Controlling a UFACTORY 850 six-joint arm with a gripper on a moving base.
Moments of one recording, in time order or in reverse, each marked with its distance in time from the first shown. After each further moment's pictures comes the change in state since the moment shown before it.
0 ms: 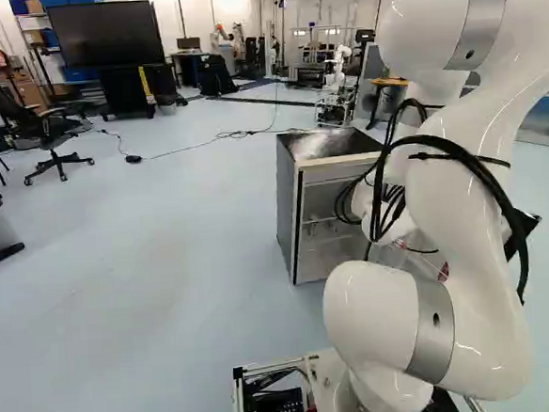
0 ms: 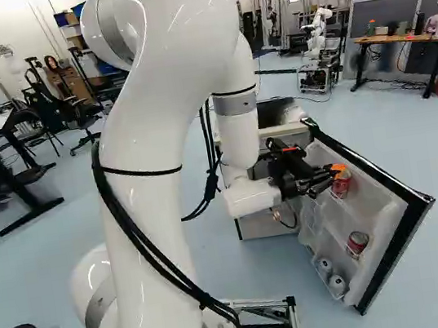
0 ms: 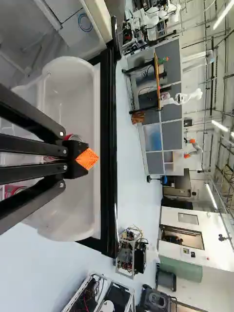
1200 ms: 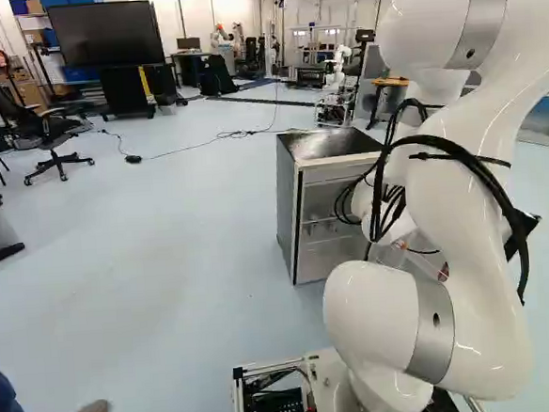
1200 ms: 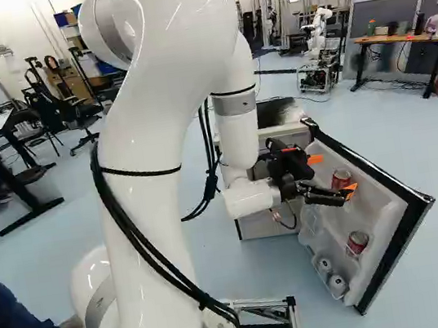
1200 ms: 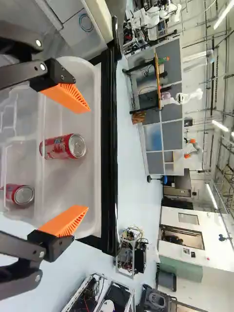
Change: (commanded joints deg) arm 0.1 0.6 1.0 0.0 0.0 0.0
